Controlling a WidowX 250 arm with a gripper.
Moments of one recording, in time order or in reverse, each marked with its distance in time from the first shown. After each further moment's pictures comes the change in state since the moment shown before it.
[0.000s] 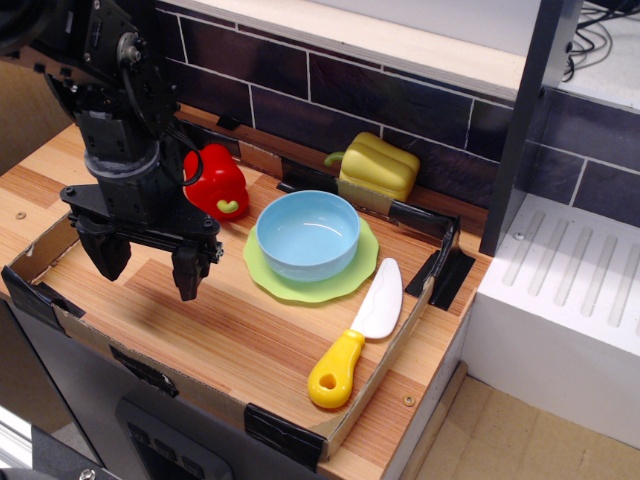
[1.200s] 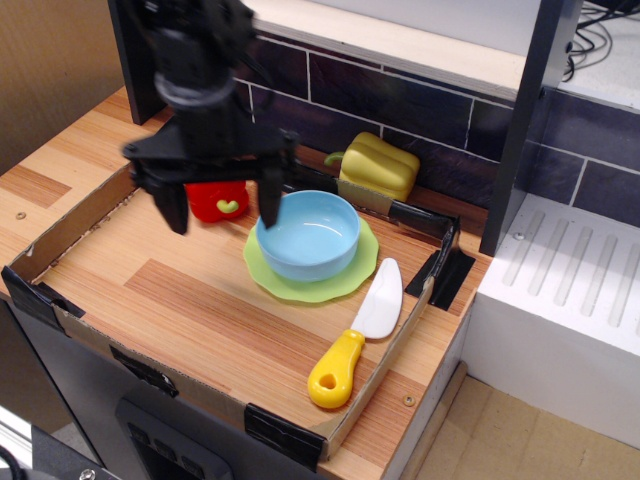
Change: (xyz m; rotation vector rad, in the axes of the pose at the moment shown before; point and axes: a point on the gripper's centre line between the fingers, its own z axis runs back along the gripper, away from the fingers) arm 0.037 -0.051 0.029 -0.039 -0.038 0.347
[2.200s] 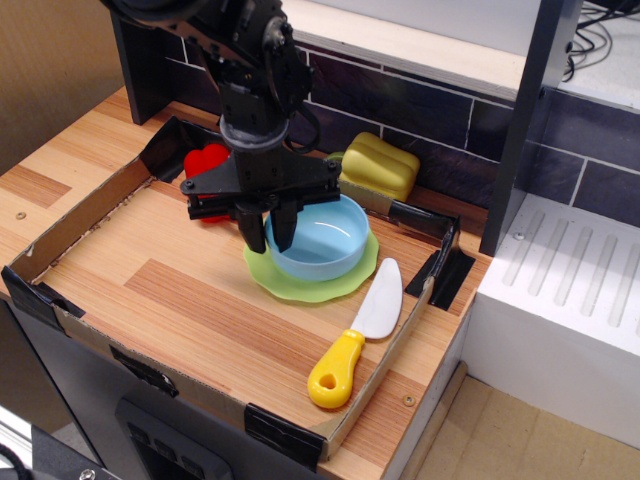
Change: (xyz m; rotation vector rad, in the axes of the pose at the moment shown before) arm 0.010 -0.018 -0.037 -0.006 -0.018 0.091
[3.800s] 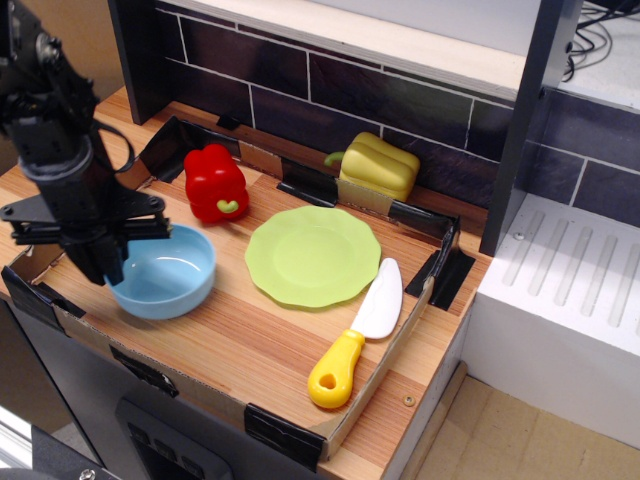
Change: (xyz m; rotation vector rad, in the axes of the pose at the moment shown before) arm -0.003 0.120 0.001 0.020 0.019 -0.114
